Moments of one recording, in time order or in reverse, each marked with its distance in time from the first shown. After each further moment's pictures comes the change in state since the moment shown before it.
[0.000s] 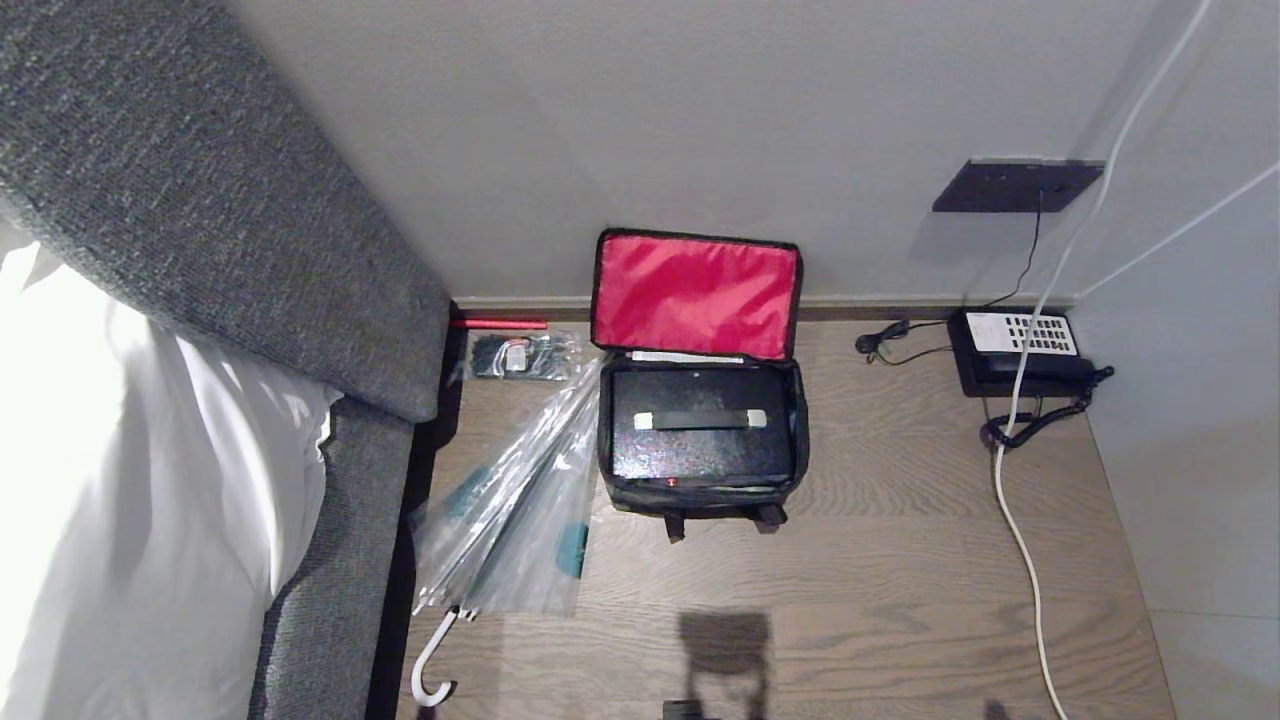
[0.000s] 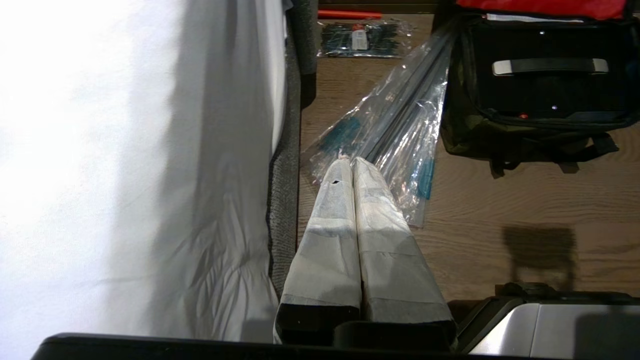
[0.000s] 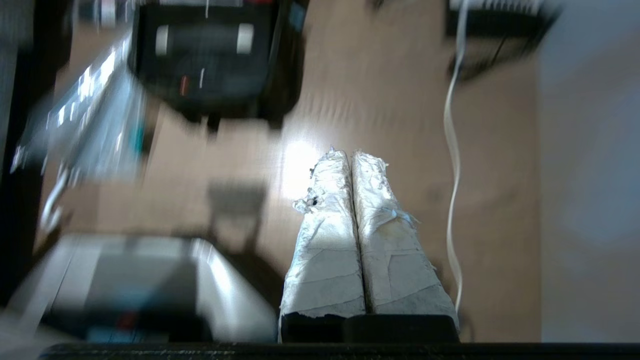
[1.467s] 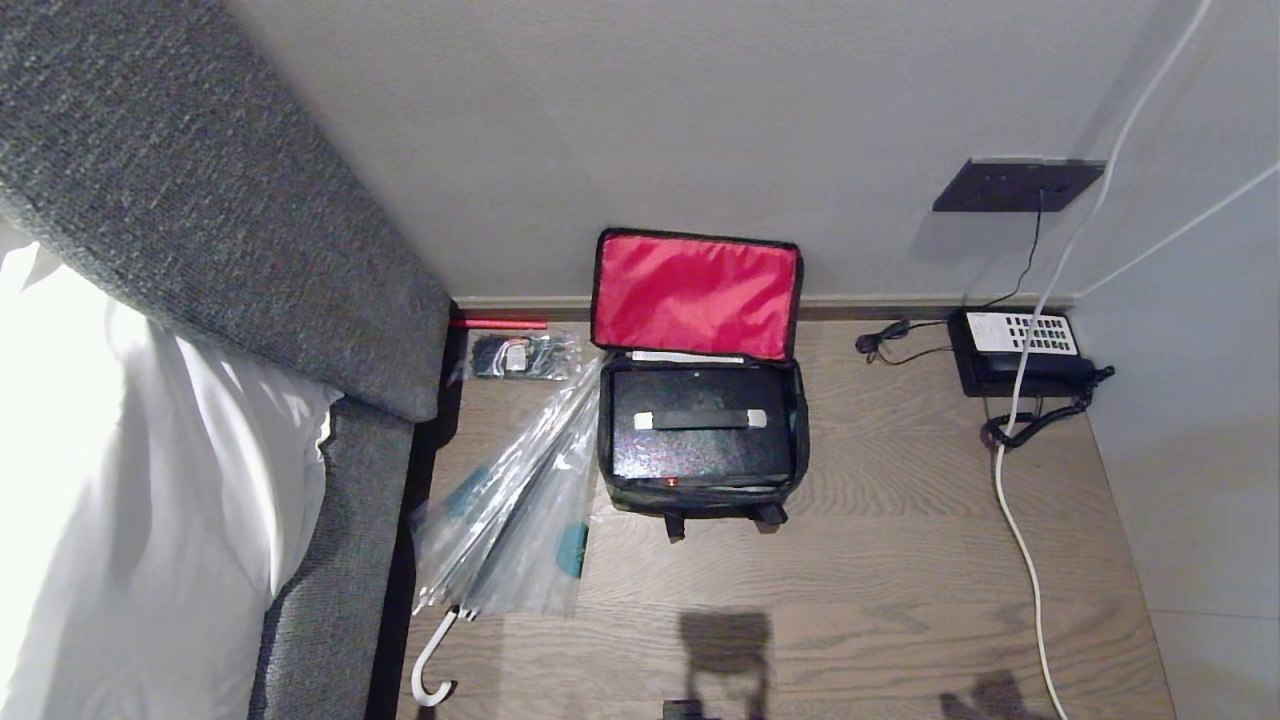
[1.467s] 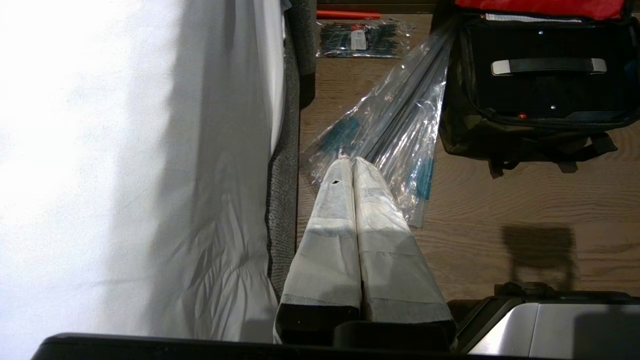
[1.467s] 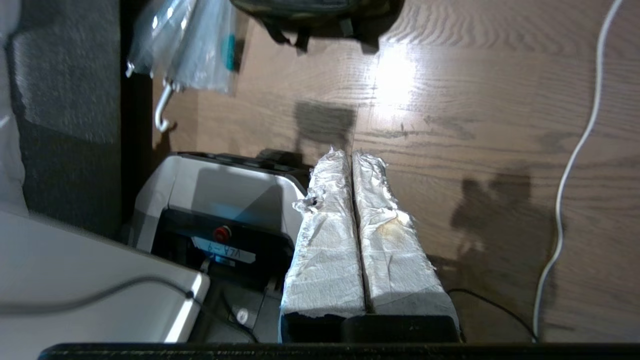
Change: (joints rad) left arm 0.000 0.000 0.000 0.000 0.000 0.000; right arm 0.022 0.344 -0.011 -0.048 0.258 0.044
